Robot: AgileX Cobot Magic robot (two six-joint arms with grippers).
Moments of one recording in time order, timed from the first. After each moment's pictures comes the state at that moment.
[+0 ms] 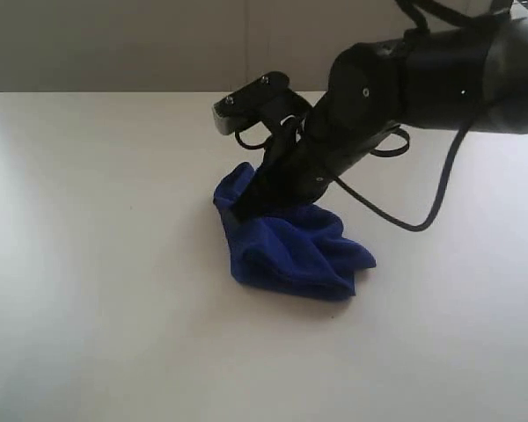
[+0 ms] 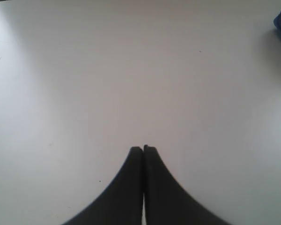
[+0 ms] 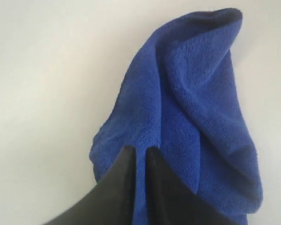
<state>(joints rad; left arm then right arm) -0.06 0.00 0.02 -0.10 0.45 0.15 0.50 1.74 -1.22 0.15 0.58 -0.25</state>
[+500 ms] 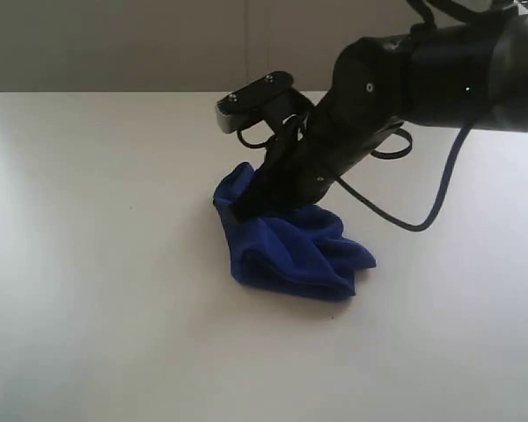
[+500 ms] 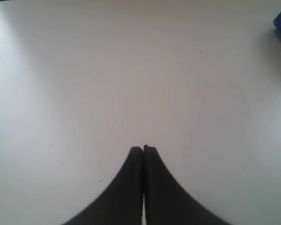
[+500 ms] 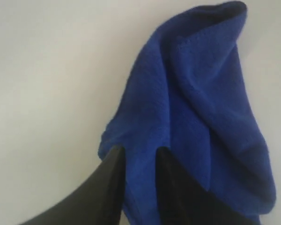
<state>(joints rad) -0.06 0.00 0.02 -0.10 0.45 0.15 0.50 1.74 -1.22 0.18 0.59 -0.27</state>
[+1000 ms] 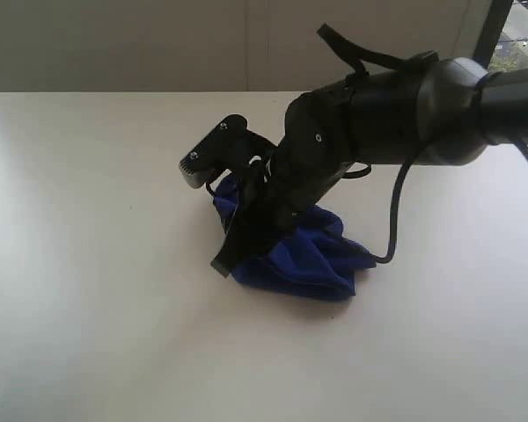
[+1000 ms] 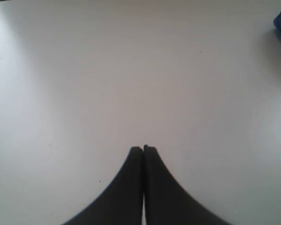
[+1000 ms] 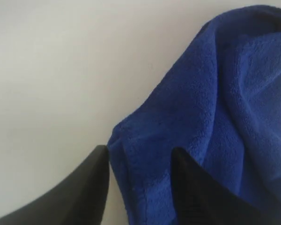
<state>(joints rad) -0.06 0.00 0.02 -0.10 0.45 0.15 0.58 1.84 -1.22 0.08 0.56 -0.34</state>
